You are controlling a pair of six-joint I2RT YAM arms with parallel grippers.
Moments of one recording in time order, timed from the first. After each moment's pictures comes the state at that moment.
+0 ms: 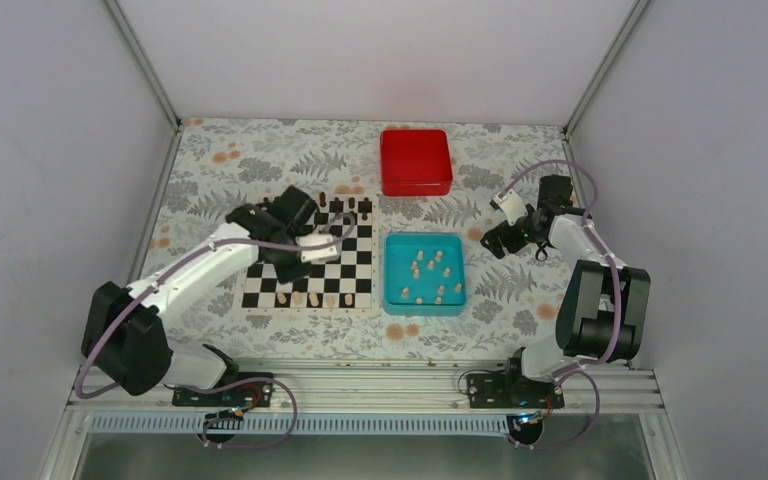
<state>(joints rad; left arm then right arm) -0.57 1.36 0.98 -0.96 0.02 0.64 -0.15 1.53 0.95 -0.56 -0.39 -0.71</state>
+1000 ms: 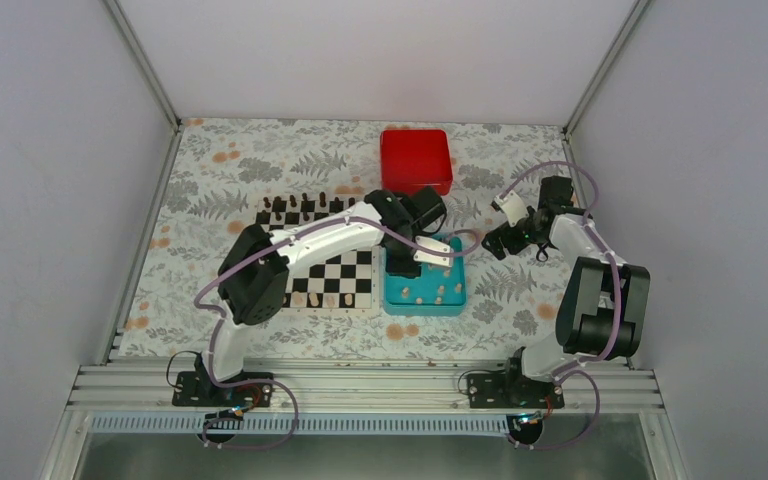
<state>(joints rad) -0.97 2.05 1.80 -1.03 0.10 0.70 -0.17 1.54 0.95 -0.57 -0.39 -0.71</state>
